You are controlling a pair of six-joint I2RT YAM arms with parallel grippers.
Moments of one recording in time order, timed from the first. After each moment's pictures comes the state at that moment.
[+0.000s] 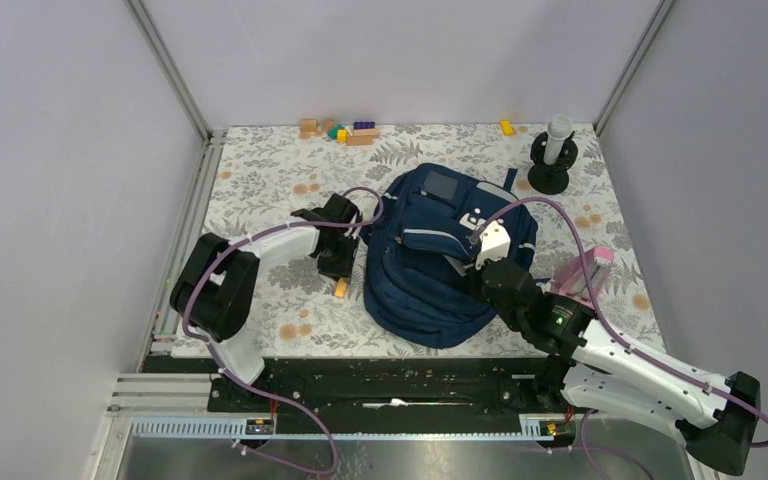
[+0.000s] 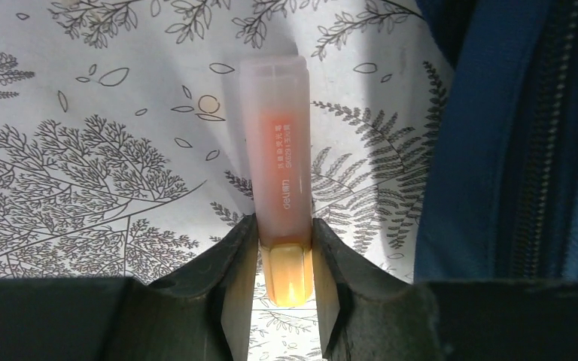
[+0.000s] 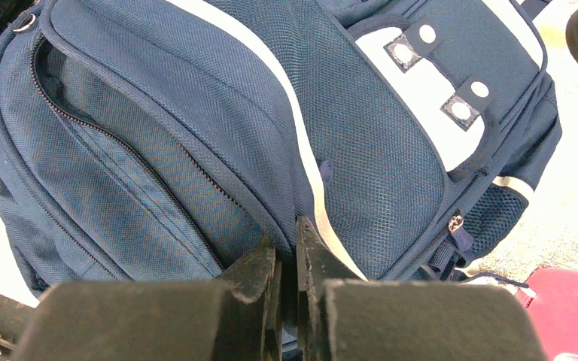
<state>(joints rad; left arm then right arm) -0.50 1.72 1.05 -0.61 0.06 -0.29 0.94 0.77 0.63 -0.38 0.52 0.23</state>
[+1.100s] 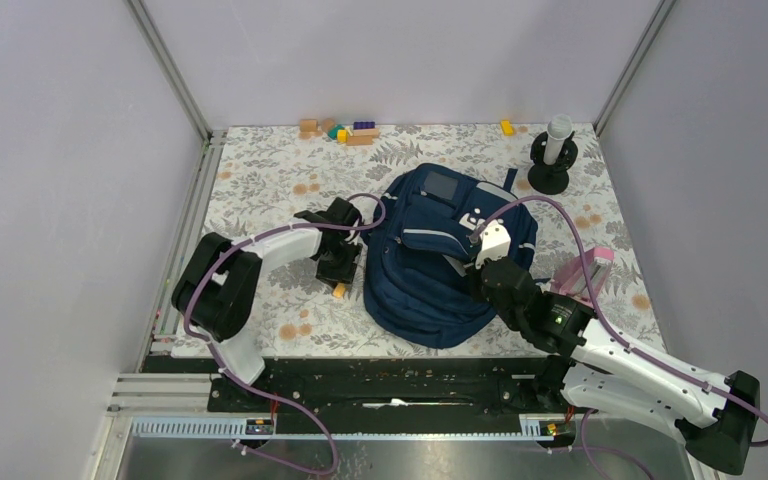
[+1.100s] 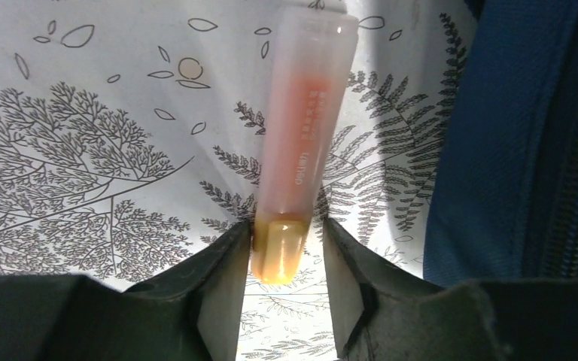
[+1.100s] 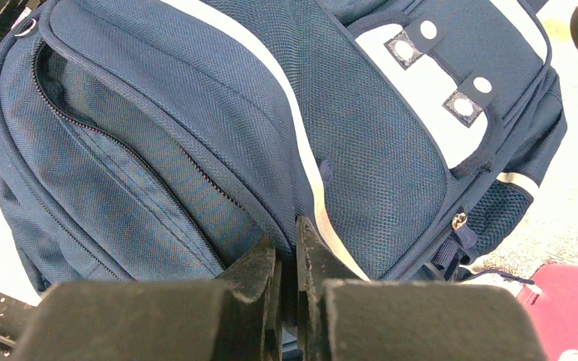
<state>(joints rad) -0.53 1.72 1.04 -0.65 0.07 -0.28 0.94 0.78 0.63 -0.39 0.52 0.26</state>
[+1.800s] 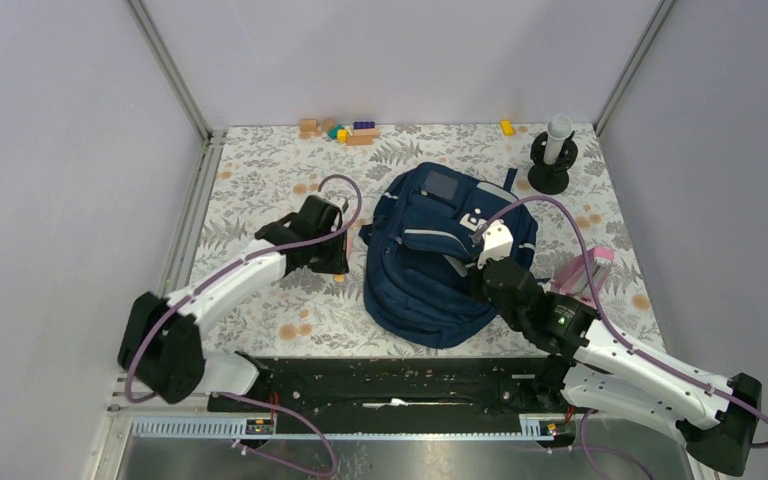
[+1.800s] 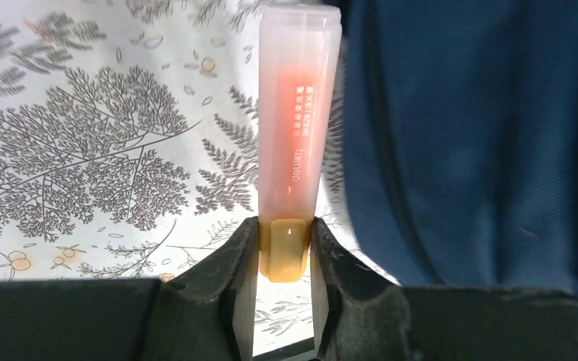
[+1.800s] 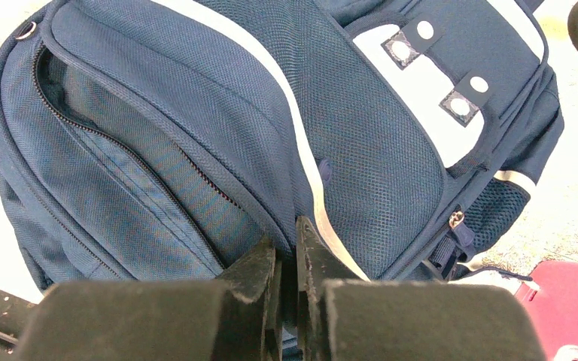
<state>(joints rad) -0.54 1.40 0.95 -0.62 0.03 -0.39 0.94 0.77 0.64 -0.41 0.52 0.27</state>
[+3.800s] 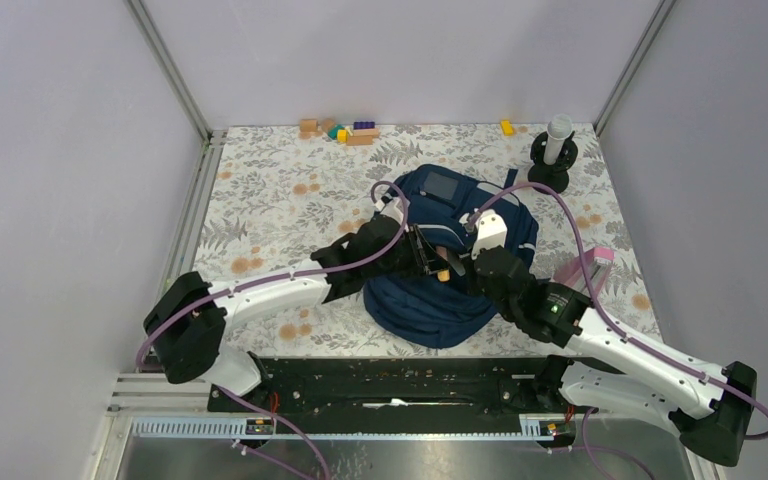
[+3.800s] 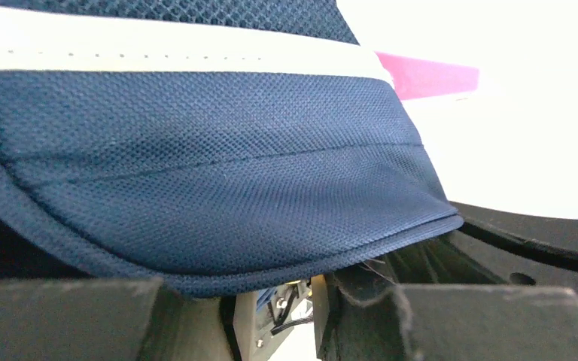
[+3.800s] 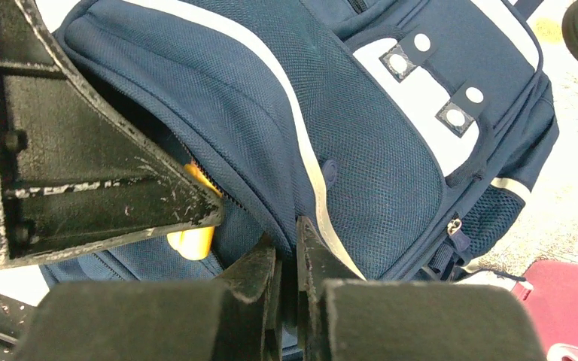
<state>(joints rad) -0.94 1.47 0.96 0.03 0.10 -1.08 0.94 0.86 0.75 -0.46 0.53 0.29</state>
